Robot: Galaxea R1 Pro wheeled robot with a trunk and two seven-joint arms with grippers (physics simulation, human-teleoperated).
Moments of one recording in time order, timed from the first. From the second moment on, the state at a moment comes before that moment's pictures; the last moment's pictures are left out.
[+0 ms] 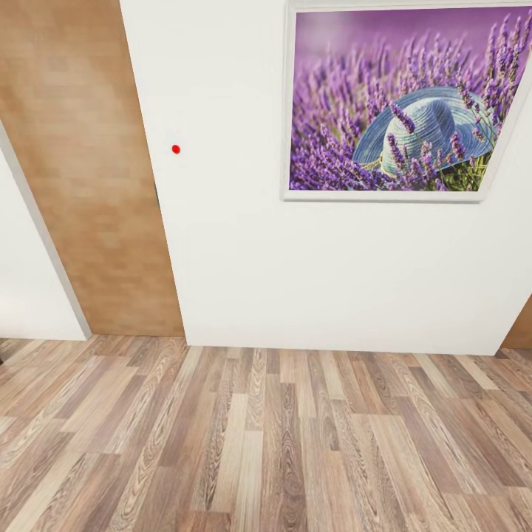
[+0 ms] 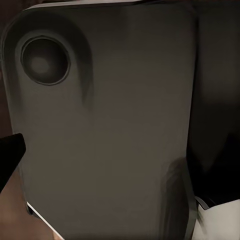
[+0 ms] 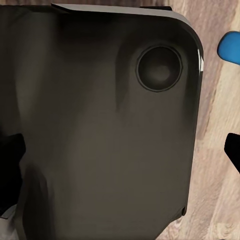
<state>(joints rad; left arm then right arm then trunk) -0.01 -0.08 0.00 -0.02 0.00 -0.07 0.00 0.00 0.03 0.00 -0.07 0.00 -0.04 0.00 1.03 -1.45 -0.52</state>
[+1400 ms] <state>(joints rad) -0.01 -0.08 -0.01 -0.02 0.00 -0.07 0.00 0.00 0.03 0.00 -0.07 0.00 -0.04 0.00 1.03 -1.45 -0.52</state>
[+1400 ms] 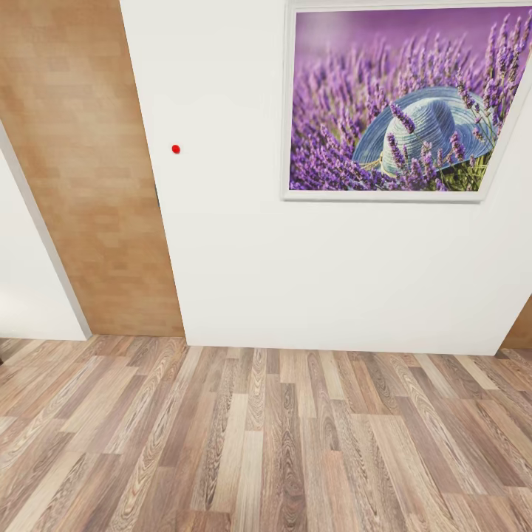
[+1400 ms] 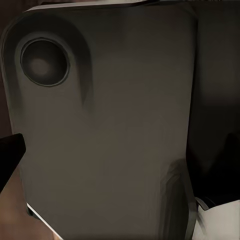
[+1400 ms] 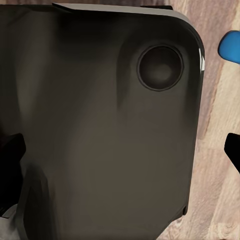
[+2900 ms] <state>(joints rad) -0.01 -0.08 -0.01 -0.02 0.00 -0.10 -0.04 0.00 0.03 -0.01 -0.07 0.00 -0.03 0.00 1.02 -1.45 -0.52</state>
